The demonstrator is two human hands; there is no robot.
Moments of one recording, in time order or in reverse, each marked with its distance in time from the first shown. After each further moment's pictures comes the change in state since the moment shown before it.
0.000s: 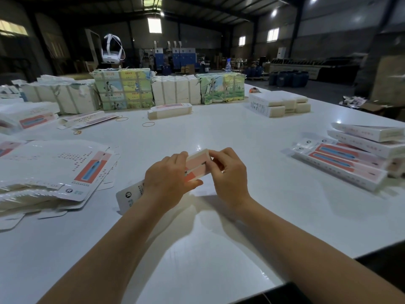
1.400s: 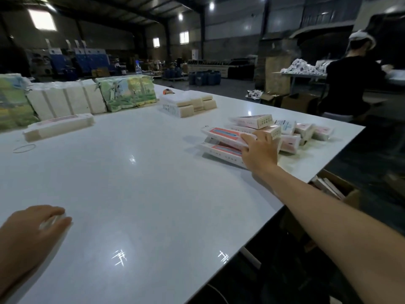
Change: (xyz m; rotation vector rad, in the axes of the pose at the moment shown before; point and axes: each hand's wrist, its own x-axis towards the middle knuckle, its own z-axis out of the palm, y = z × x) left_hand -0.013 -0.195 0.197 -0.186 -0.432 -0.152; right_hand 0.048 0.164 -0.254 -1.079 0.009 0.423
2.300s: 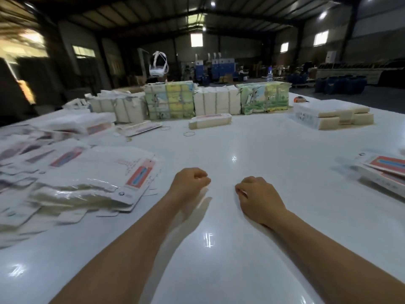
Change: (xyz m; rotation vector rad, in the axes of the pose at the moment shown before) left_hand -0.071 0.164 -0.150 -0.460 0.110 -0.306; right_hand -0.131 -0.278 0.034 0.301 -0.379 -0.749
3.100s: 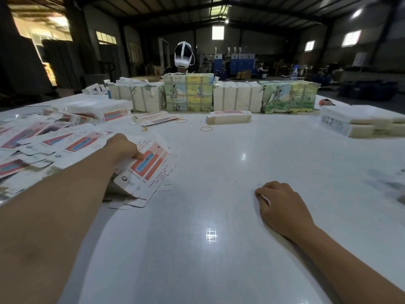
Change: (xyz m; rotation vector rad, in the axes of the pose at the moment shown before) left_hand 0.065 -0.093 -0.168 0.271 0.214 -0.562; right_hand 0.005 -0.001 0.005 0.002 0.066 0.015
